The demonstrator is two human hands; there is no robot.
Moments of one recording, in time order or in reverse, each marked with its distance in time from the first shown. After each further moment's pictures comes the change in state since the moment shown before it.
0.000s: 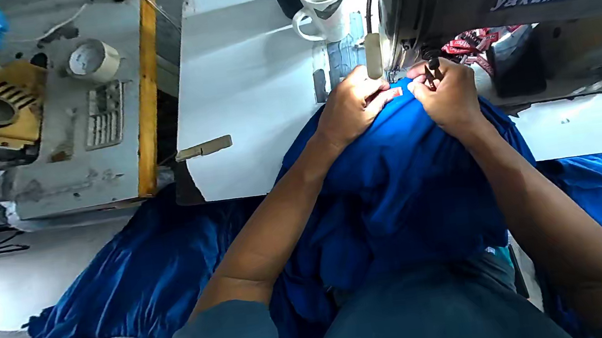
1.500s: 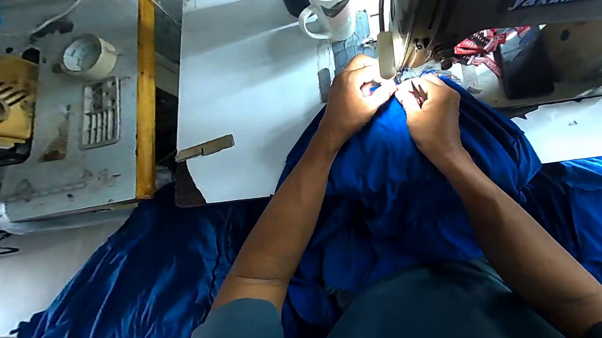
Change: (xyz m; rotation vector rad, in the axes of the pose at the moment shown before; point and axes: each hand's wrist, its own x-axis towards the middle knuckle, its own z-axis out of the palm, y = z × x) left_hand 0.008 -0.007 -0.006 -0.288 0.032 -0.166; right_hand -0.026 -0.043 0.040 -0.049 0.187 0.067
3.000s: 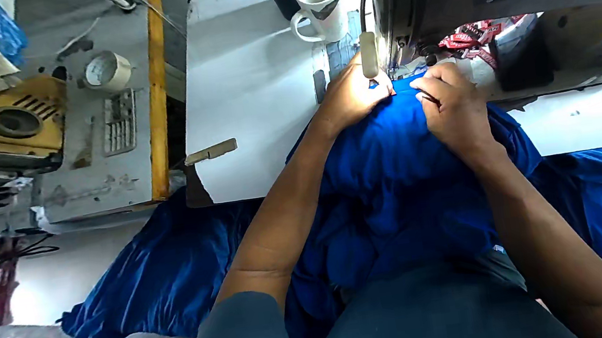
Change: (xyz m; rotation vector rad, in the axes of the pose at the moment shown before) left_hand 0.019 0.008 -0.002 0.200 -0.278 -0.104; right_hand -0.003 0.040 -0.047 -0.208 -0.191 -0.241
